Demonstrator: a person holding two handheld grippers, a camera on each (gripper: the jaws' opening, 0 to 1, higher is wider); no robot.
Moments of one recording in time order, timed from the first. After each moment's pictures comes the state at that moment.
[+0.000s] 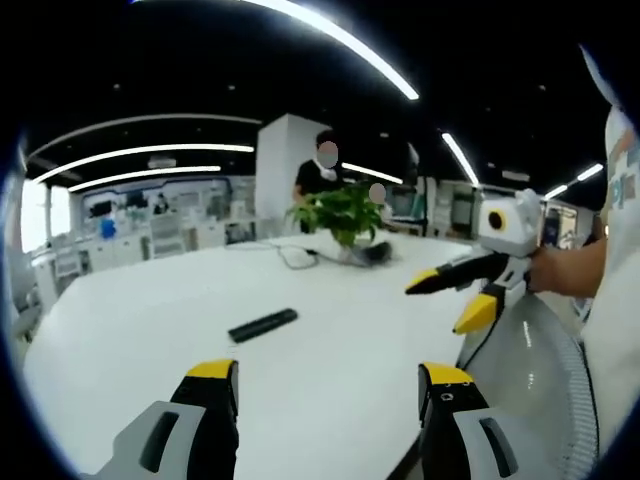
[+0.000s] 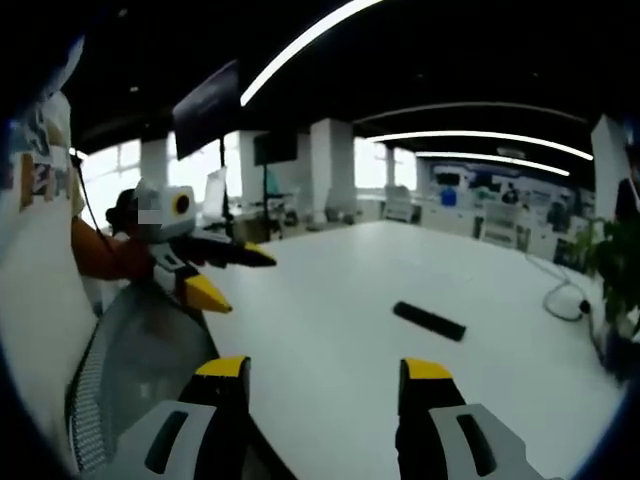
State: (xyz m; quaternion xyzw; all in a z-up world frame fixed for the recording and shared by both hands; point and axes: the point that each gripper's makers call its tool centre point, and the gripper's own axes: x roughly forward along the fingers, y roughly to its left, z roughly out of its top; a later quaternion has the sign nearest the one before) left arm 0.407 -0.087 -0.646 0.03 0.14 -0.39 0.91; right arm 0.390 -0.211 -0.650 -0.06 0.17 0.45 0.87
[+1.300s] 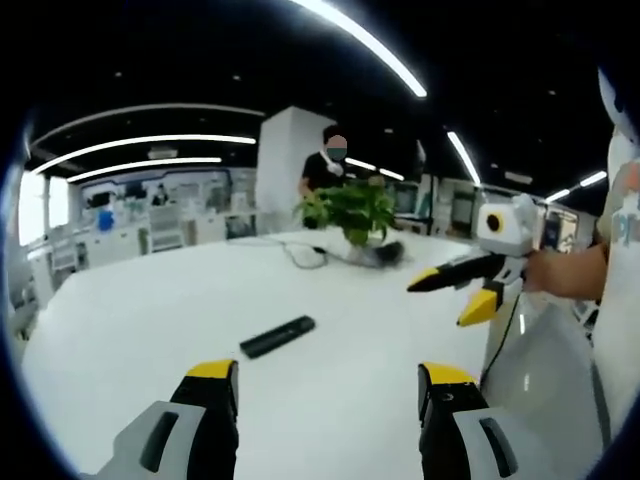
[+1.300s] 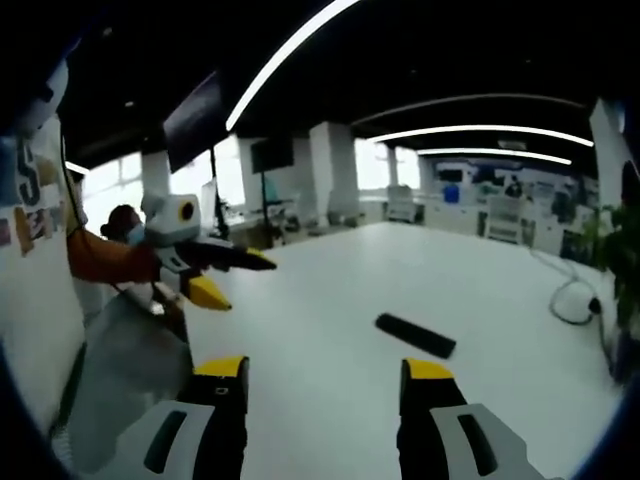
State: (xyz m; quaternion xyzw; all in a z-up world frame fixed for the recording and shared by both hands) left arm 0.472 -0.091 -0.642 0.03 0.16 -0.40 0.90; right arm 0.460 -0.231 -0.649 -0.04 0.17 0.46 0.87
